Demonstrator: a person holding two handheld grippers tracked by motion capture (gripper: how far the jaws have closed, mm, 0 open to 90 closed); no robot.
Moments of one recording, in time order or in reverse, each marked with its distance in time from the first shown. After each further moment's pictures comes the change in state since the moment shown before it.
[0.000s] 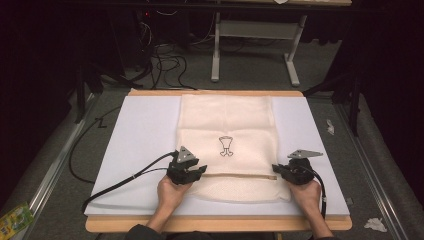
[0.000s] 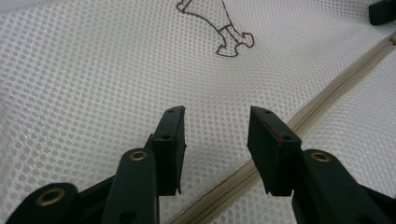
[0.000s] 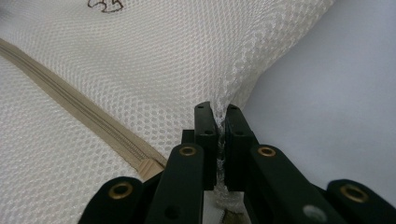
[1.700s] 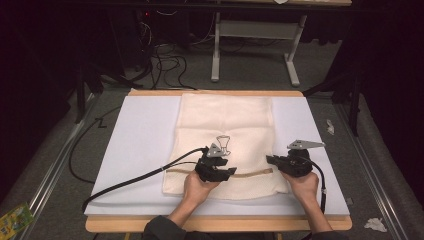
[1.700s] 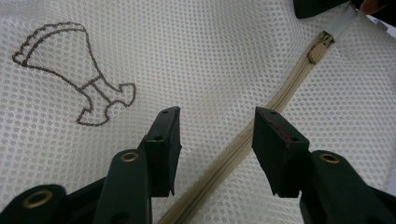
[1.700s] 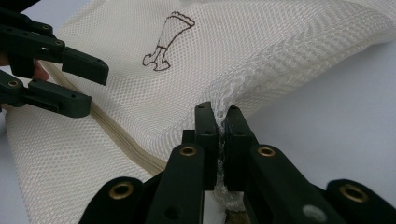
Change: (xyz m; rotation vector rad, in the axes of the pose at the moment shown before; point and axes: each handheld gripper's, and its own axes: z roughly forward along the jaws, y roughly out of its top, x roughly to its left) left arm -0.054 0.041 0.042 0.030 -0.165 0.061; right arm 0.015 0.035 -0.014 -0.092 0.114 -0.004
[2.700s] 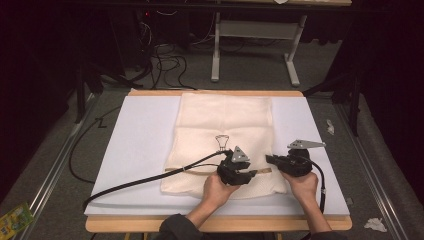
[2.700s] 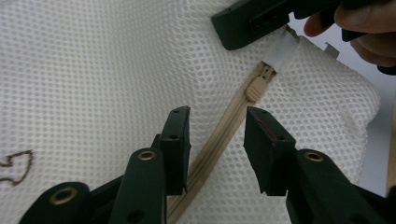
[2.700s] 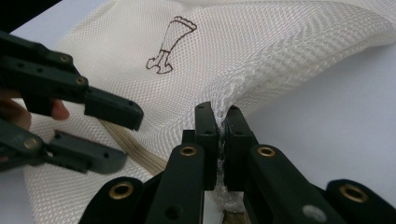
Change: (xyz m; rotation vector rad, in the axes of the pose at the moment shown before) left arm -0.046 0.024 0.035 -0.029 -0.077 0.050; right arm 0.000 0.001 -0.001 -0.019 0.013 0.010
